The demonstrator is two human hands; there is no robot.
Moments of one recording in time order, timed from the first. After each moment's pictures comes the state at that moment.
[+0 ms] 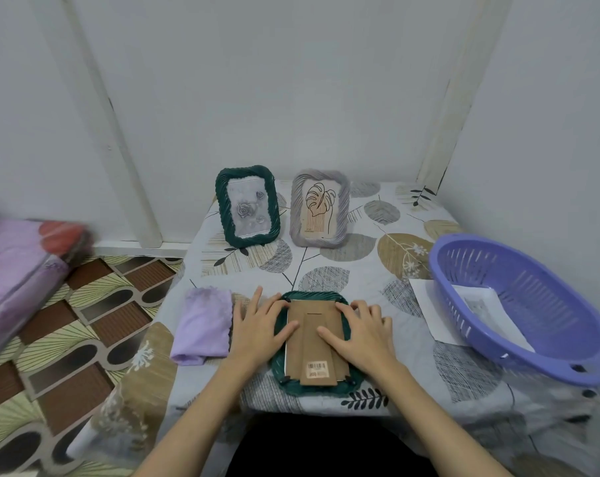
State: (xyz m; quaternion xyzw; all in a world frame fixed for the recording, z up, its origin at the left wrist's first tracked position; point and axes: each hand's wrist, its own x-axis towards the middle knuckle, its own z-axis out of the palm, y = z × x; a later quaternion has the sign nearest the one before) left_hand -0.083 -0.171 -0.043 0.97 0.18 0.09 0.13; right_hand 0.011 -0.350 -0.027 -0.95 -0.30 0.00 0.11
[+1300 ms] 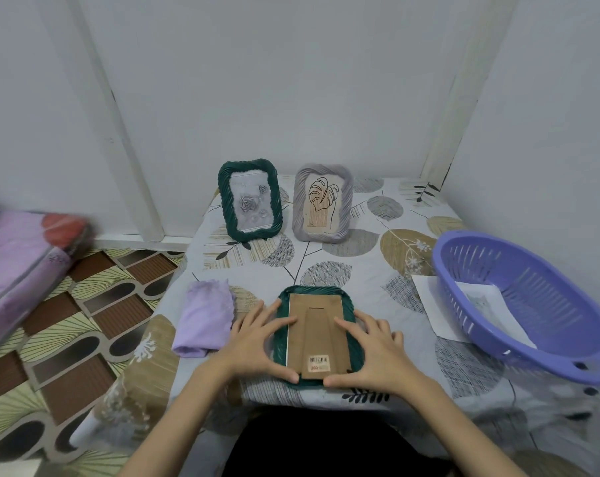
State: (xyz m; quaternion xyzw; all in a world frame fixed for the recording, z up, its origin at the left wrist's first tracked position) left_hand -0.119 -0.160 -0.034 0.96 0.09 -0.07 0.25; right_hand -0.010 -0.386 -0.013 -0.91 -0.38 0.15 0.11
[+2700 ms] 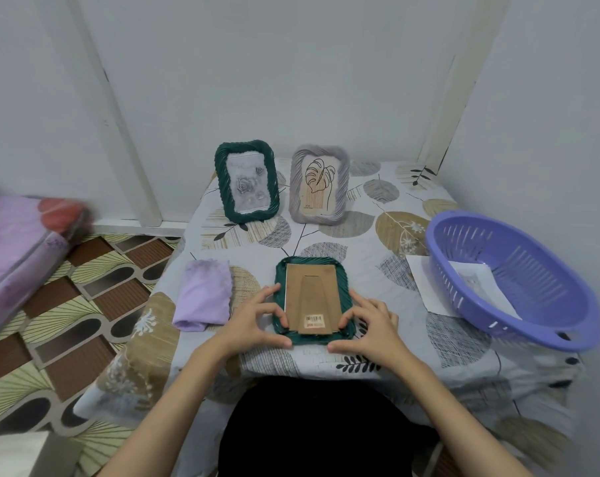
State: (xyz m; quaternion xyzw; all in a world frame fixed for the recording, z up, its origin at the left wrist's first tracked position) left_hand -0.126 -0.164 -0.039 0.88 0.09 0.00 0.47; right_hand -0.013 -0.395 -0.029 -0.87 -0.32 0.15 0.33
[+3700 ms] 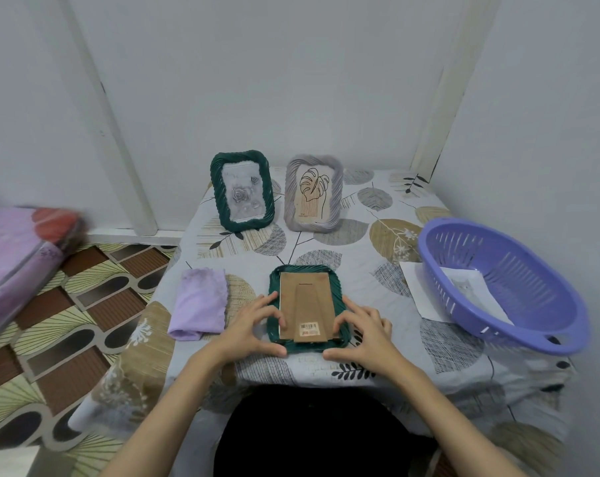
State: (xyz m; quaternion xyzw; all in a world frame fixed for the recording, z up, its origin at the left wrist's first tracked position) left_hand -0.126 -0.162 -0.037 0.90 0.05 -0.03 0.43; right_hand -0.011 -0.397 -0.033 -0.87 -0.36 0.15 0.31
